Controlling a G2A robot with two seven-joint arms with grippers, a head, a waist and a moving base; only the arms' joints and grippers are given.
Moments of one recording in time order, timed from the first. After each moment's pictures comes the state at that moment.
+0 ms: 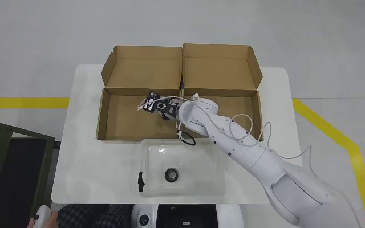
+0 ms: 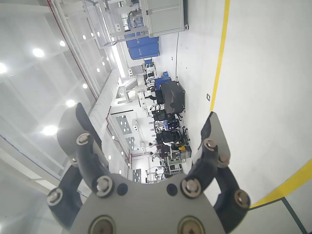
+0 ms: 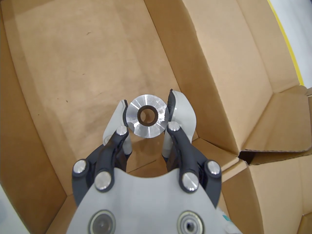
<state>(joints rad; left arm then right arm) -0.01 -0.37 -0.75 -1.25 2.03 -0.40 0.22 -0.54 -1.49 0.53 -1.13 -1.20 -0.30 0.57</state>
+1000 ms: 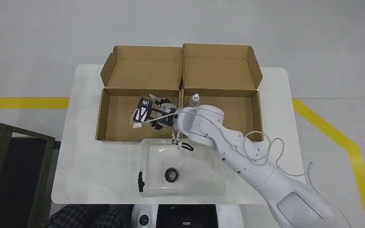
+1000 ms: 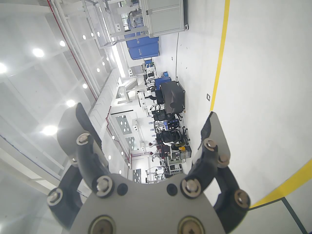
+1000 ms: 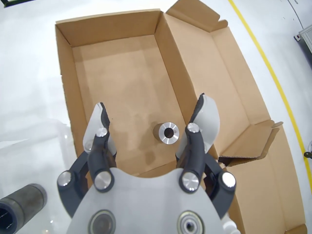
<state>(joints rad) -0.01 -0.37 -0.75 -1.25 2.03 -0.40 0.22 -0.74 -1.43 0.71 -1.55 -1.29 -0.44 0.63</state>
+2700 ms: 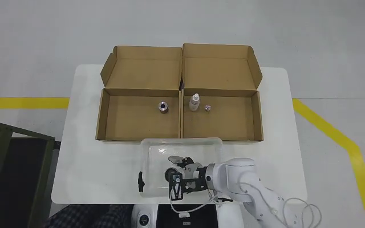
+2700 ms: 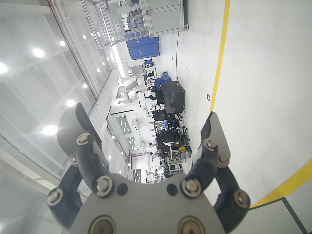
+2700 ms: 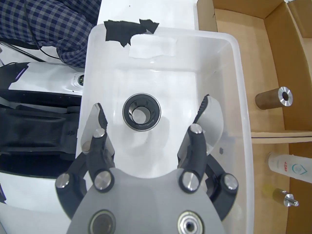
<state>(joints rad) -0.01 -0.37 -0.75 -1.25 2.03 -0.40 0.22 -1.34 -1.23 0.95 -2.00 -1.47 -0.93 0.62</state>
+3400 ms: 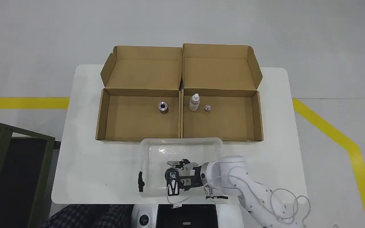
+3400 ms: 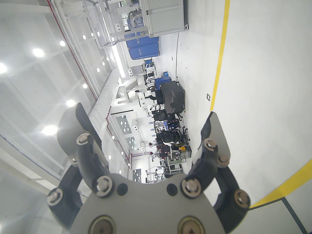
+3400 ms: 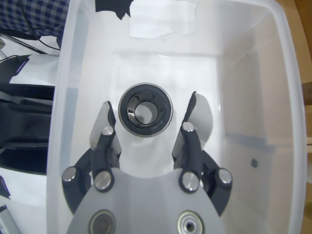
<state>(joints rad) -0.01 -0.37 -0.75 -1.25 2.03 -0.40 0.22 -1.27 -1.23 0.86 -1.85 -1.47 -0.89 0.58</state>
